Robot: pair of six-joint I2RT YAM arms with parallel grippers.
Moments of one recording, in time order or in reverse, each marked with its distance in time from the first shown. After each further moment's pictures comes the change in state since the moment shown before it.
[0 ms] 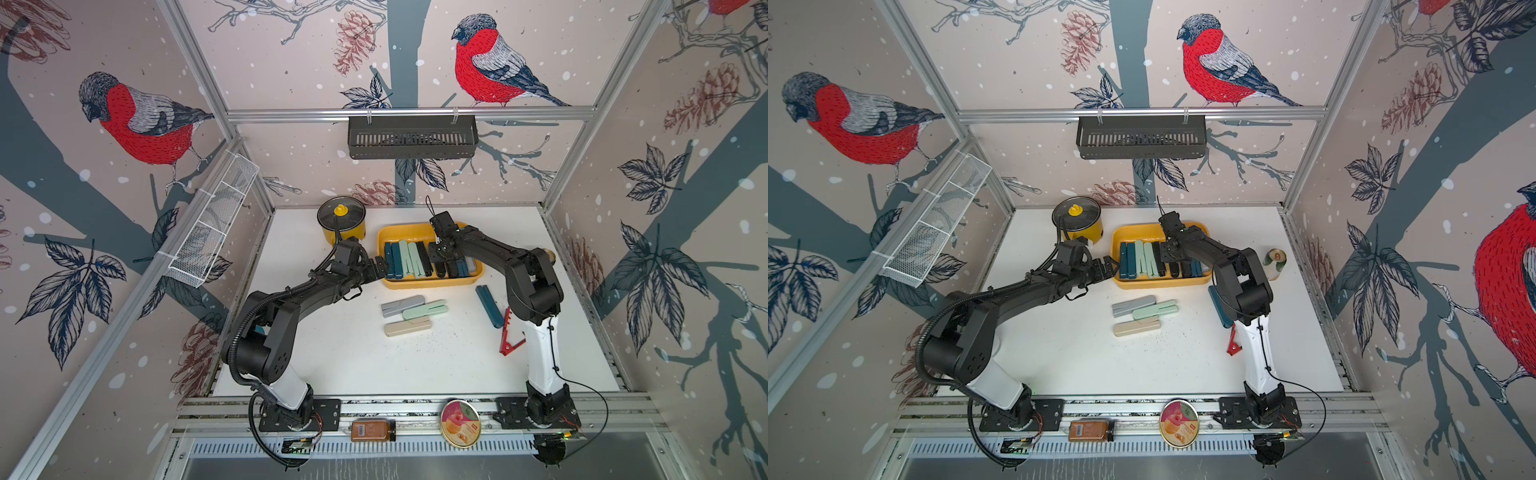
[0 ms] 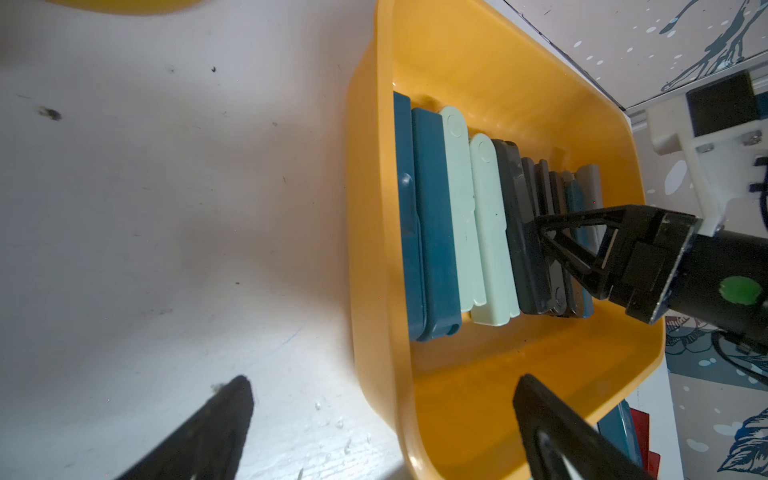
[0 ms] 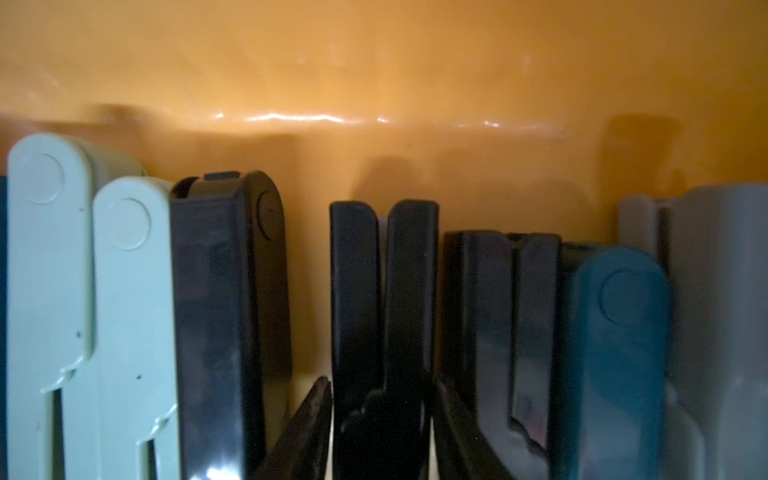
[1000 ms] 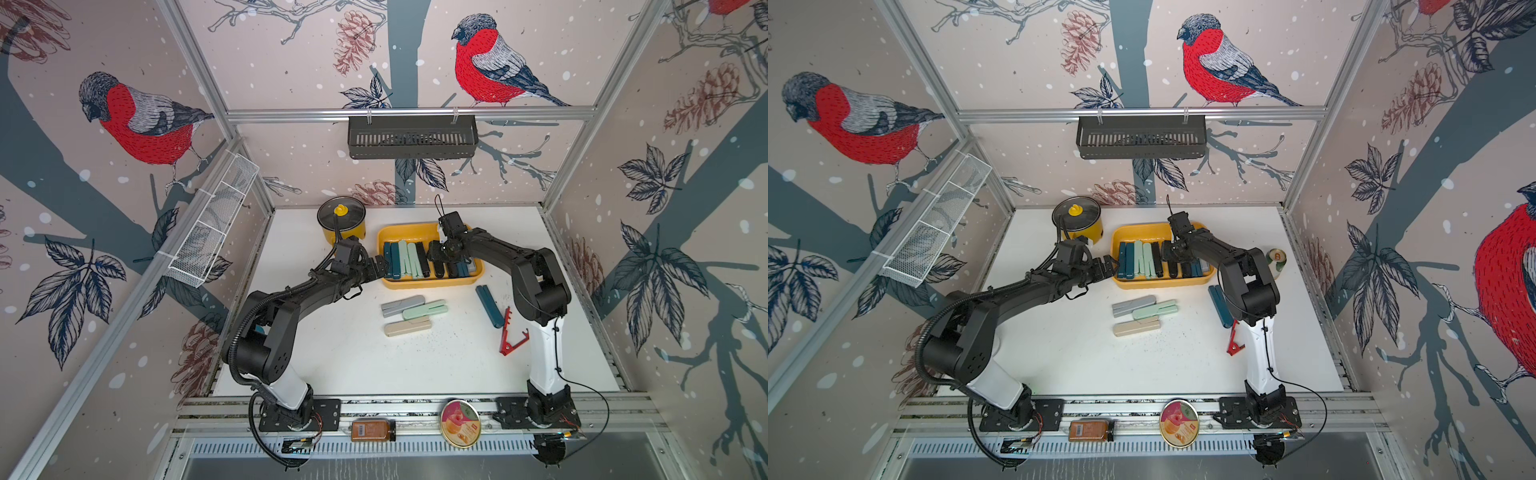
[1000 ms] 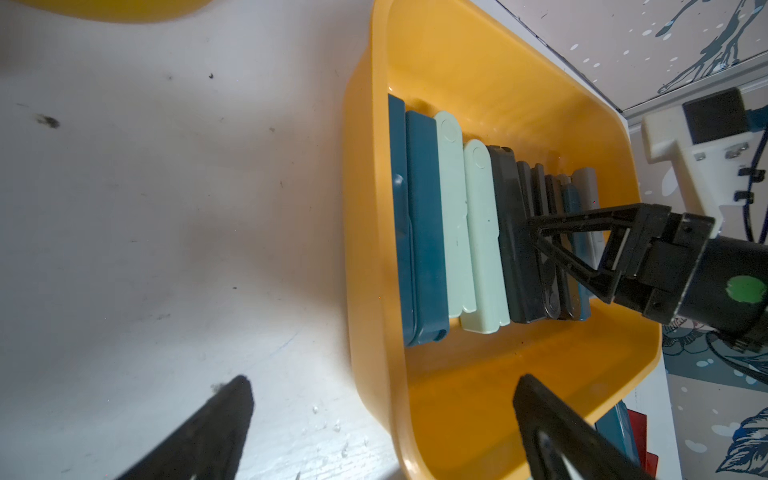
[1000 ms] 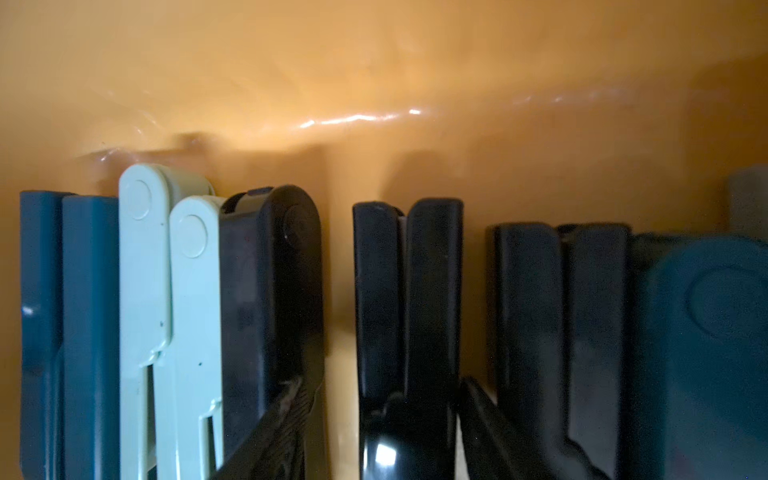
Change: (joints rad) left arm 0.000 -0.001 0.005 -0.002 0.000 0.000; right arm -0.047 -0.038 -0.092 0.116 -0.231 0.101
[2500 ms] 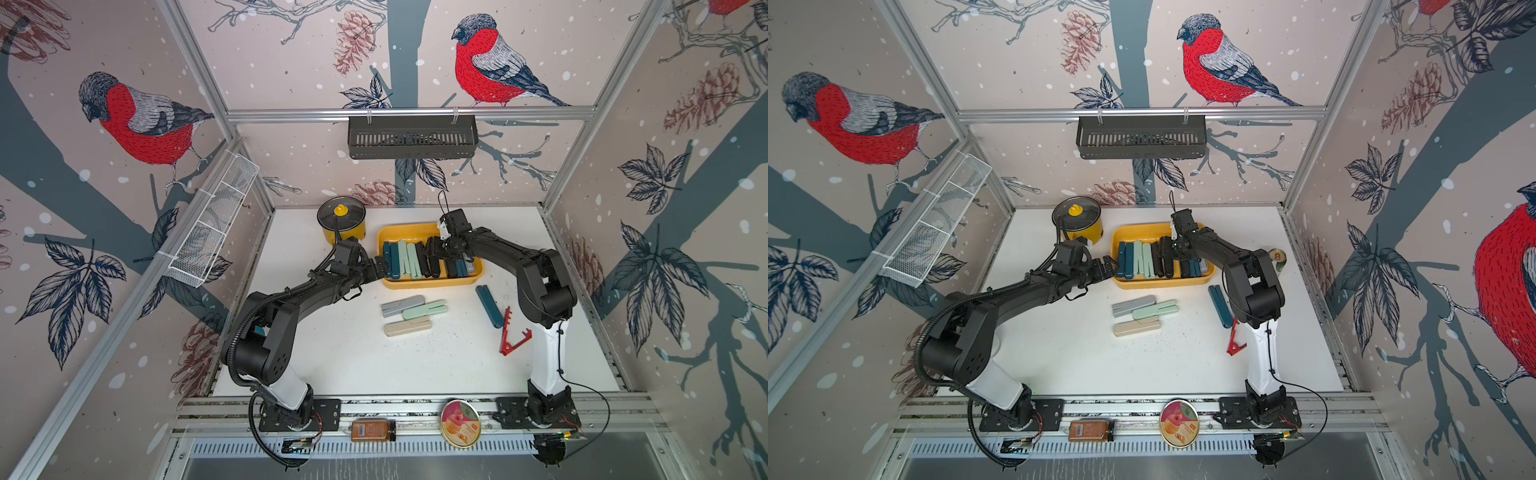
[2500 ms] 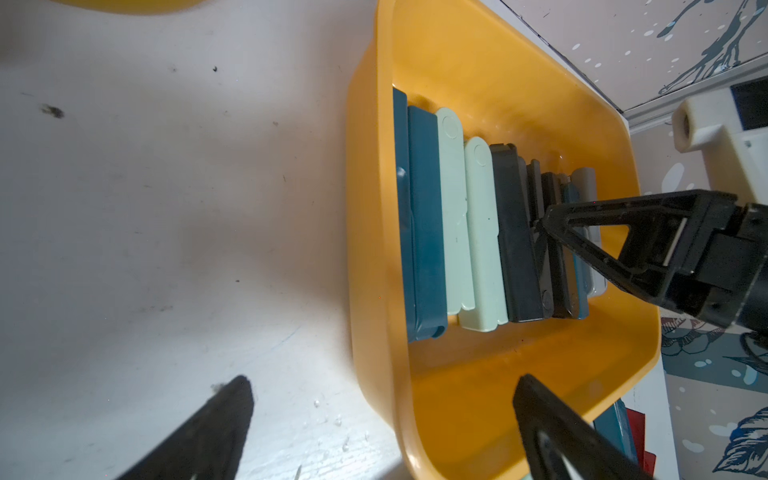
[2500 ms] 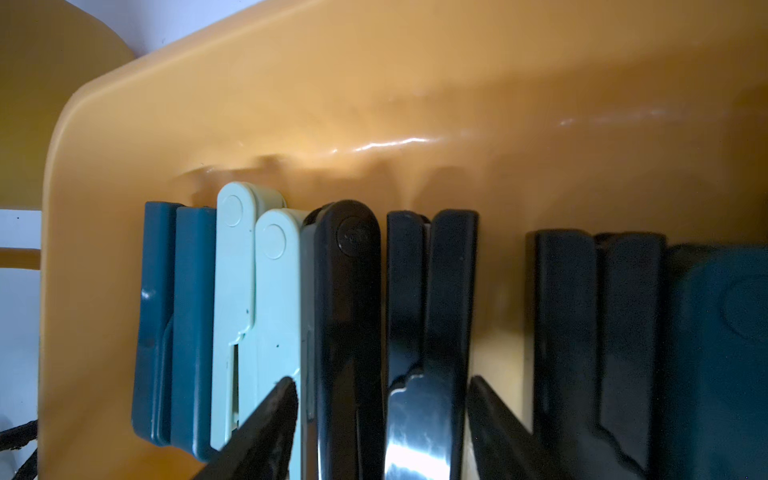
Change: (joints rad) left arm 0.000 -0.007 -0.009 0.000 0.000 -0.008; right arm -0.016 -0.031 -0.023 0.055 -0.103 0.031
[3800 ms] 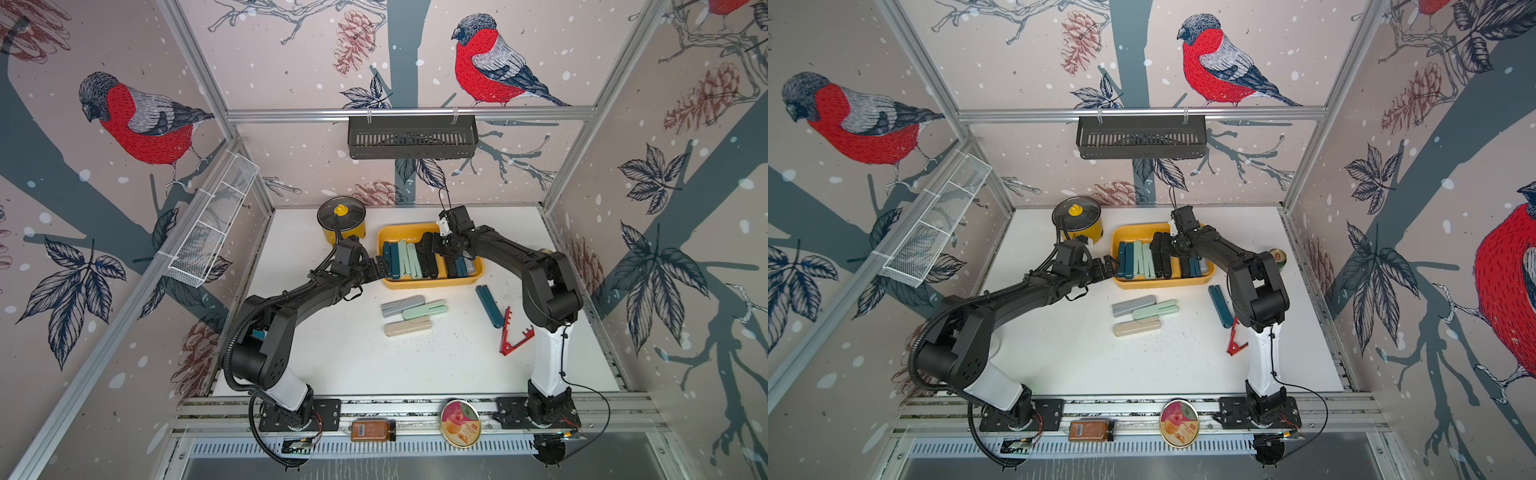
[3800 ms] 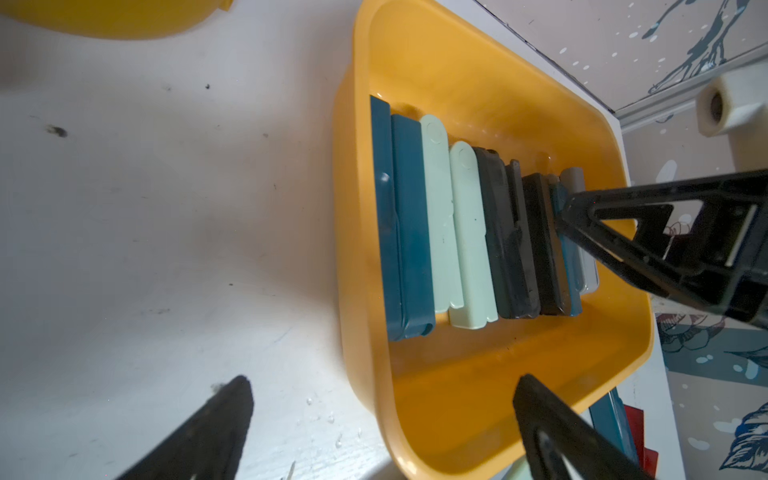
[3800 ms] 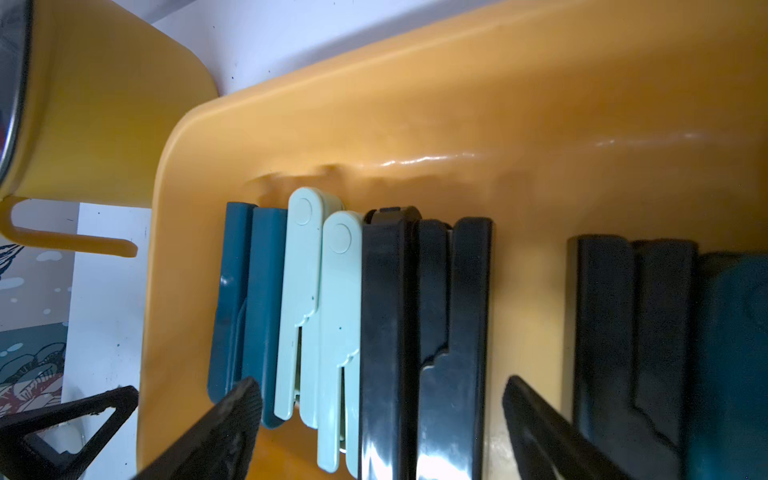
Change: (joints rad) left arm -0.032 -0.033 -0.003 -0.004 -0.035 0.028; right arm 0.006 -0.072 -0.017 0.018 -0.044 0.016
